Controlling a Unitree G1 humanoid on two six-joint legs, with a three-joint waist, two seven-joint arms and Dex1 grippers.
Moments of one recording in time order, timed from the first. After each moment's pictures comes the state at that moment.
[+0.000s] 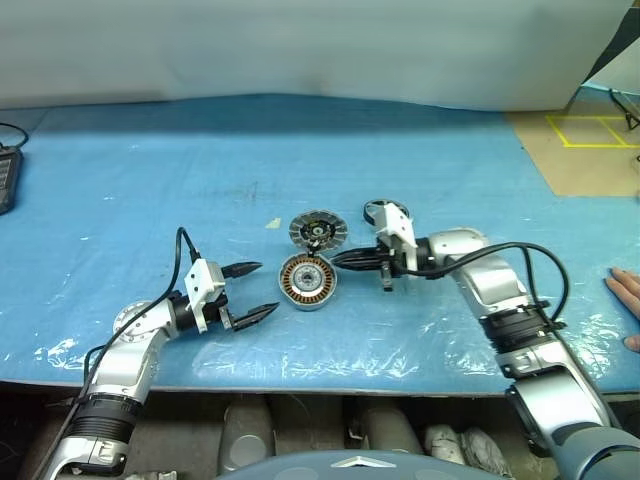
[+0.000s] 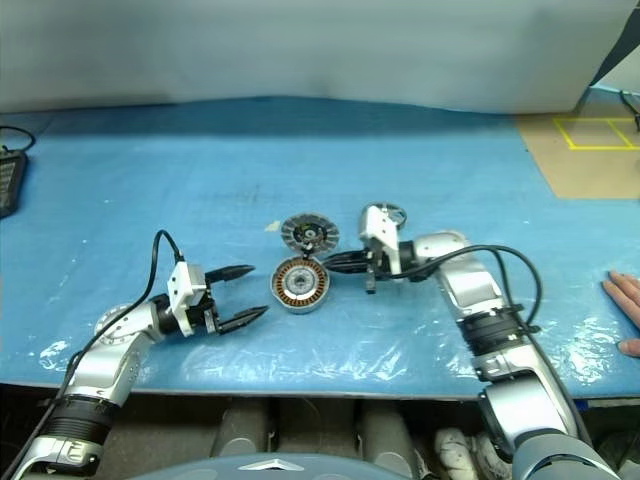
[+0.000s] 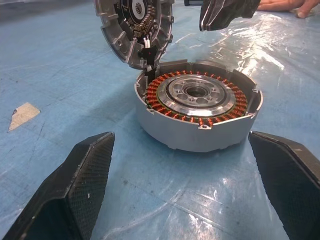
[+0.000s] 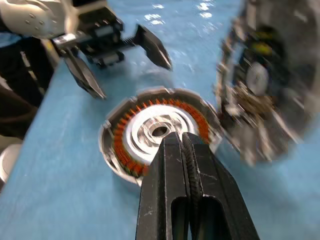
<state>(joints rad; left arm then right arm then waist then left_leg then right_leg) -0.10 0.47 -0.01 0.15 -0.34 -0.13 -1.11 -0.53 -0.53 0.19 0.19 0.24 0.30 1.25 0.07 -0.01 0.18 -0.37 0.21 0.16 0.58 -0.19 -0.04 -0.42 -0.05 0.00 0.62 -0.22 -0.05</state>
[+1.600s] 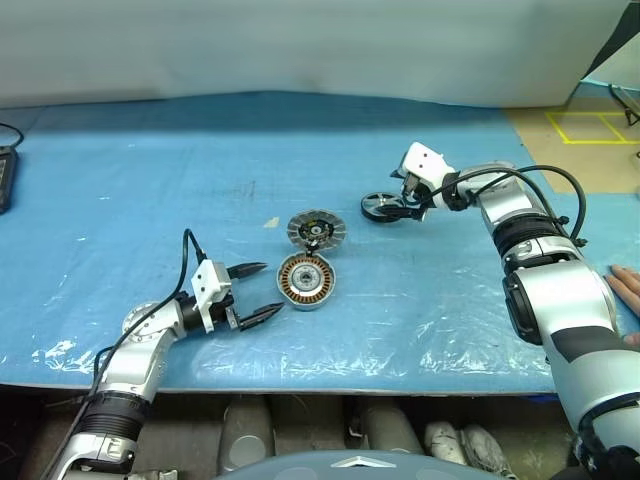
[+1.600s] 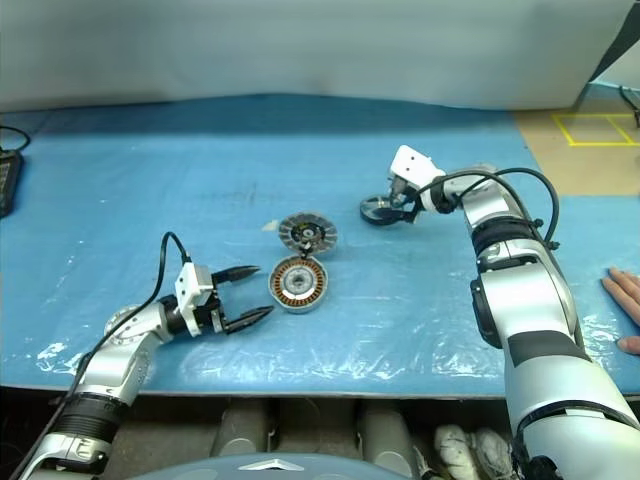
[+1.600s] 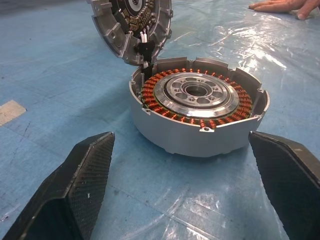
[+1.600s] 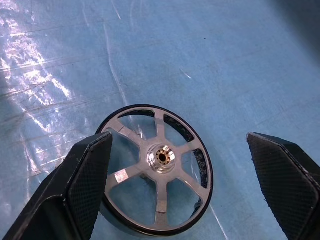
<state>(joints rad) -0.12 0.44 -0.03 0.19 -0.33 -0.16 -1.09 -1.15 -0.52 0.20 1.21 -0.19 -0.20 1.03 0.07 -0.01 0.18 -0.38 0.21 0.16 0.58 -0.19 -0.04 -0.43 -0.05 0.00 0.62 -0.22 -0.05</state>
